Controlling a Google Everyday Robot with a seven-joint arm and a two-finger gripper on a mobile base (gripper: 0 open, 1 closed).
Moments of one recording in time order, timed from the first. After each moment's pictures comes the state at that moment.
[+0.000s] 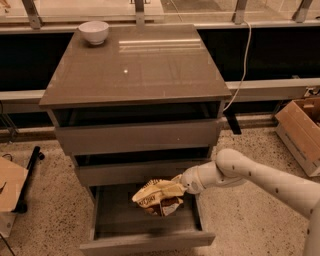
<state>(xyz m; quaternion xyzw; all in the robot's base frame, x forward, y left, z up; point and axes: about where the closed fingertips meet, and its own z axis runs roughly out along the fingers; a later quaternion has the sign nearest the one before) 0.540 -0.041 0.498 -0.42 0.77 0.41 0.24</state>
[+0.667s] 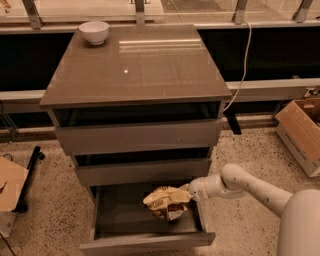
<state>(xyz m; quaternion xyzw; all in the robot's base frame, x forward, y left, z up) 0.566 -0.074 0.397 -0.37 0.78 0.44 0.24</state>
